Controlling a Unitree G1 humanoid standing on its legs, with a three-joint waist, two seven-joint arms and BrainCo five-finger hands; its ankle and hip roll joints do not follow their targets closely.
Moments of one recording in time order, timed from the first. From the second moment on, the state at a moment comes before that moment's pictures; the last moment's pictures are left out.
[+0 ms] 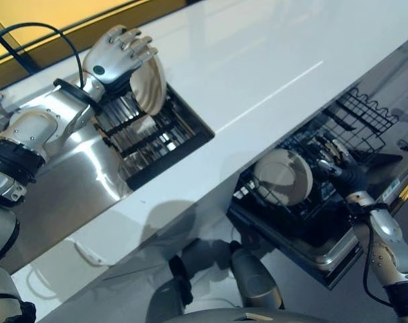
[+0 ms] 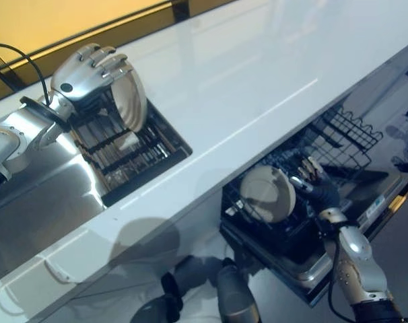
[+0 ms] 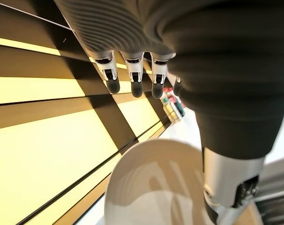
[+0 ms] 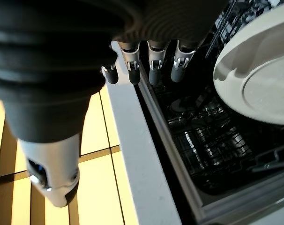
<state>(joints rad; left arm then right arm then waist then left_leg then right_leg) -1.17 1.12 -0.90 0.50 0.81 -0.09 0.38 0.02 -0.67 -0.02 -0.02 0.84 -0.13 0.14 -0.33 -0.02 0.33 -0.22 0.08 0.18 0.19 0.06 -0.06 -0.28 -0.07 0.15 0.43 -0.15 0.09</state>
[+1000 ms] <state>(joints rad) -1.46 1.07 -1.04 0.69 1.09 0.06 0.37 -0.02 -0.72 0.01 -0.09 0.90 -0.19 0.13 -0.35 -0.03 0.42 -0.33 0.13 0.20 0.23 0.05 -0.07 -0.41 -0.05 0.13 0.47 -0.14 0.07</state>
